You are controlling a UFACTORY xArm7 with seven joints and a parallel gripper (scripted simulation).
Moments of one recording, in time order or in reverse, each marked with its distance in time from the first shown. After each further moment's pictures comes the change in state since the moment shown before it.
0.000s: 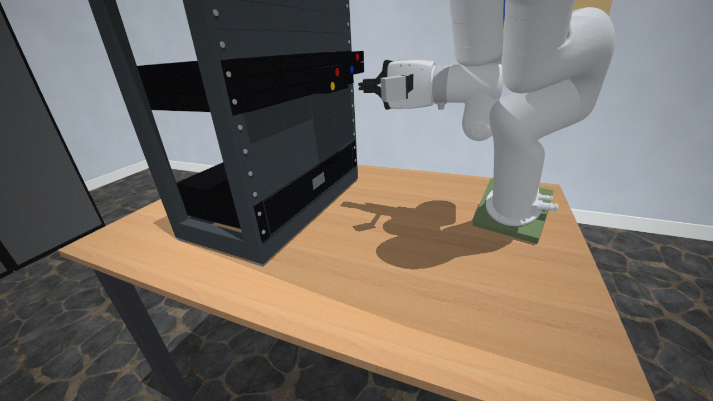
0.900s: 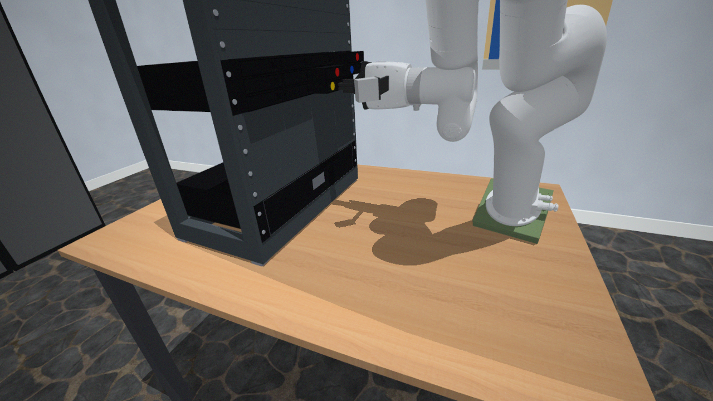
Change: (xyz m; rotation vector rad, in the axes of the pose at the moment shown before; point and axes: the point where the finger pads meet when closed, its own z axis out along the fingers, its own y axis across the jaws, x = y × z) arm -0.001 0.001 0.053 -0.019 -0.022 0.001
